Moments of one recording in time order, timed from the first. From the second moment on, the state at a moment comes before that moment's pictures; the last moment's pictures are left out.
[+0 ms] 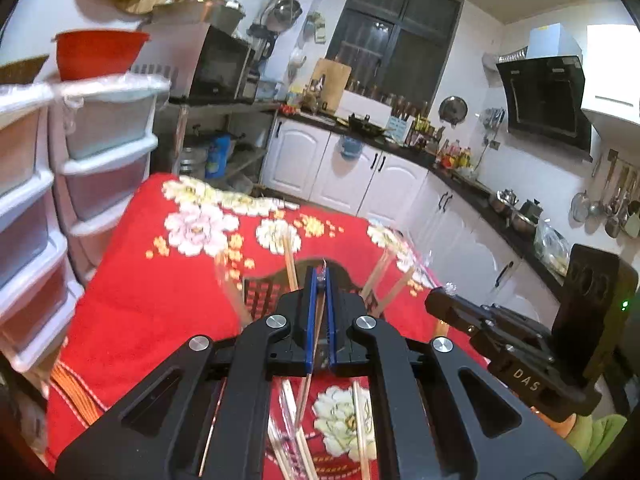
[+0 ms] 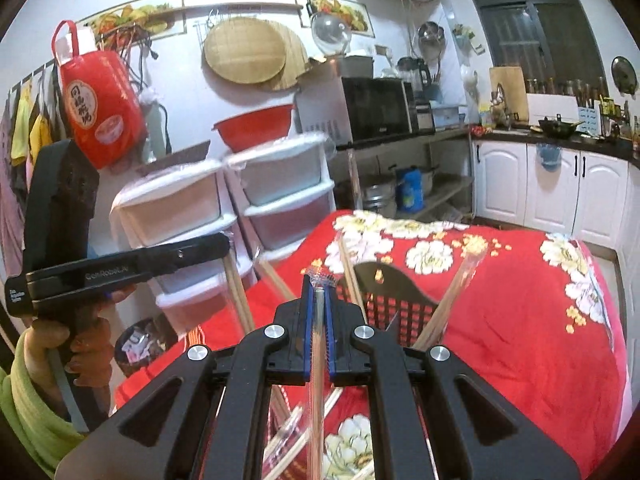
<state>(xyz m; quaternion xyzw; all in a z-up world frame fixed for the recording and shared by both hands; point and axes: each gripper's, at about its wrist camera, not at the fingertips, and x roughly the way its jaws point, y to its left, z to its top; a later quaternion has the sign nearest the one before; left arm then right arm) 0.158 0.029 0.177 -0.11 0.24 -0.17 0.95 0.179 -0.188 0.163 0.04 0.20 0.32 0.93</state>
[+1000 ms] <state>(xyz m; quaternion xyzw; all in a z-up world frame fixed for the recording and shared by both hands) 0.207 0.036 0.244 -0.12 0.15 -0.13 0.97 0.238 -0.172 0.223 0.04 0.08 0.27 0.96</state>
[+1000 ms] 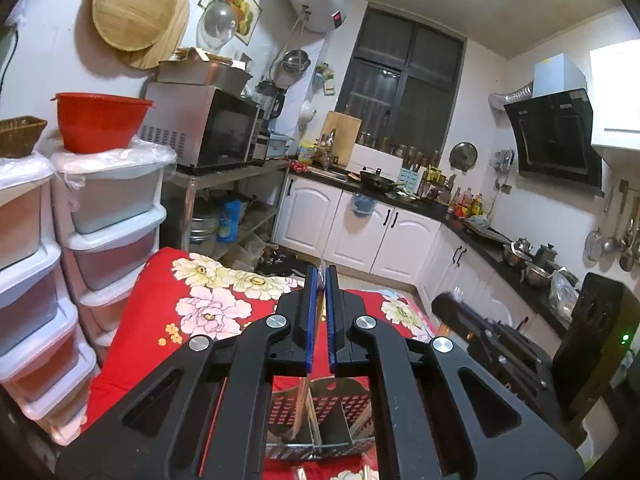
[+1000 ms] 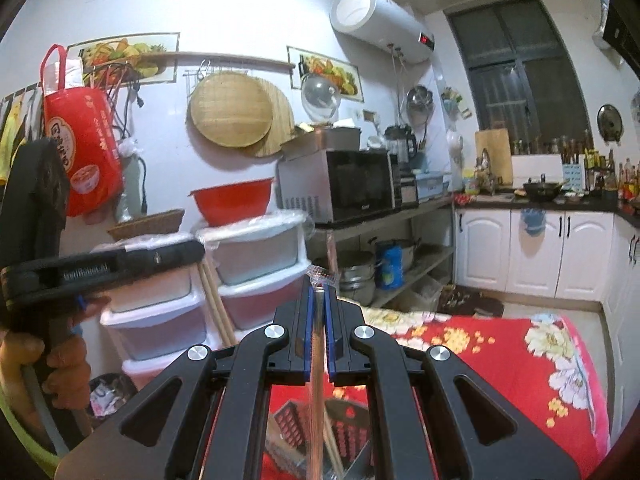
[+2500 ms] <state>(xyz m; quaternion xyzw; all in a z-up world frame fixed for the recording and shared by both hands) 0.264 0.029 0.150 -0.13 0.21 -0.11 0.96 0.307 -0.145 0.130 0.01 0.08 0.22 0.97</state>
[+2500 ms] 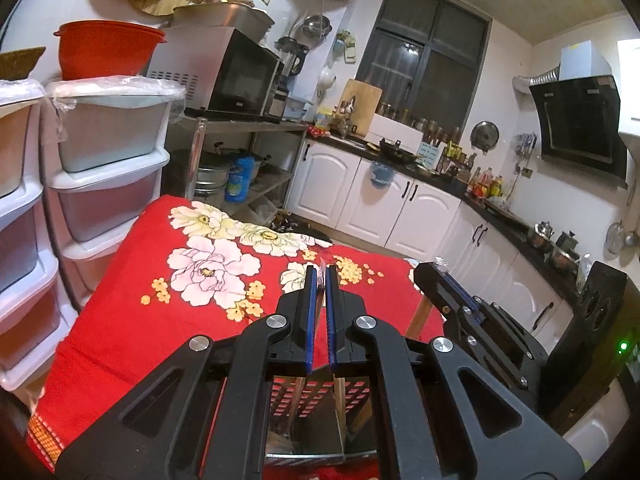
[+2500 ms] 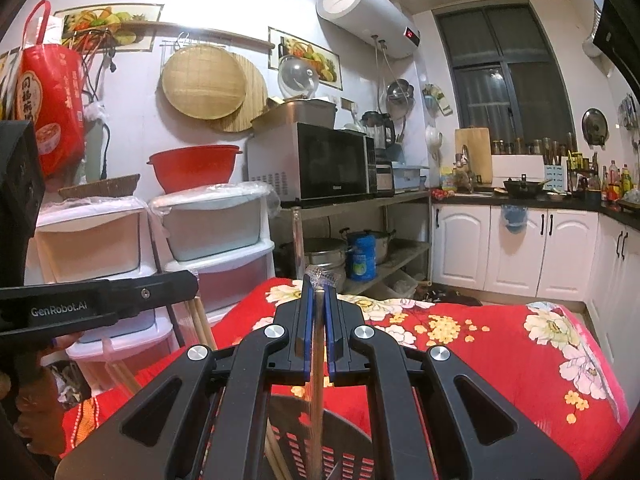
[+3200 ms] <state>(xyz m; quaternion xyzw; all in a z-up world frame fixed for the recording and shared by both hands) 0.267 0.028 0.136 -0.12 0.24 -0.11 0.96 0.303 -0.155 0.112 0.03 0.17 0.22 0.96</state>
